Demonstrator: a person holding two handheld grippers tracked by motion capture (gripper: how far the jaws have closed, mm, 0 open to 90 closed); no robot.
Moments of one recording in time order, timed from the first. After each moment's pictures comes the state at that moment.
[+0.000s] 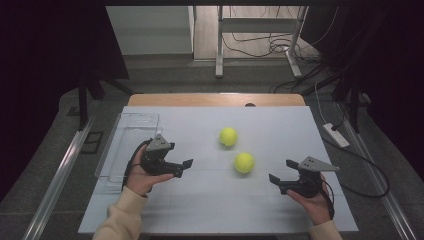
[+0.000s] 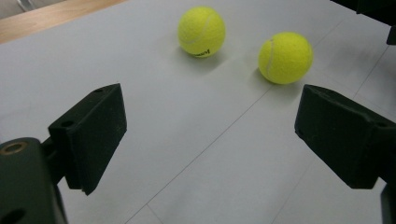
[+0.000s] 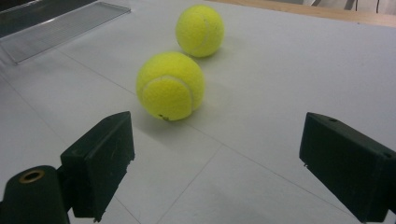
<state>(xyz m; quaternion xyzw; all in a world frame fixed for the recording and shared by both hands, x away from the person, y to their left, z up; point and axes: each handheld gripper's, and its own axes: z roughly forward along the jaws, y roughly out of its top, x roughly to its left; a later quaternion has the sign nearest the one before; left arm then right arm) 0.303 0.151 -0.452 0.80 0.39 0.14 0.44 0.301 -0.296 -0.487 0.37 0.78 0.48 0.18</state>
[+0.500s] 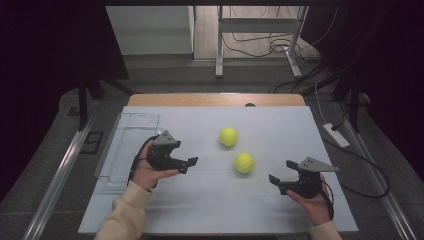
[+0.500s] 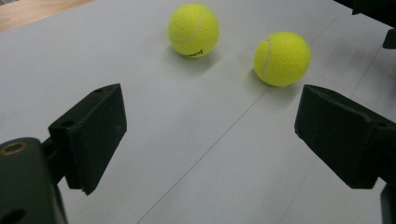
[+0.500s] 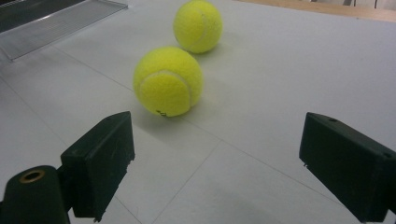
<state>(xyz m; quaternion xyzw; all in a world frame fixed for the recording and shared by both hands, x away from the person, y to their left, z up) 0.324 0.138 -0.454 0.81 0.37 0.11 0.44 0.300 -0.297 -0.490 0.37 0.78 0.47 0.18</state>
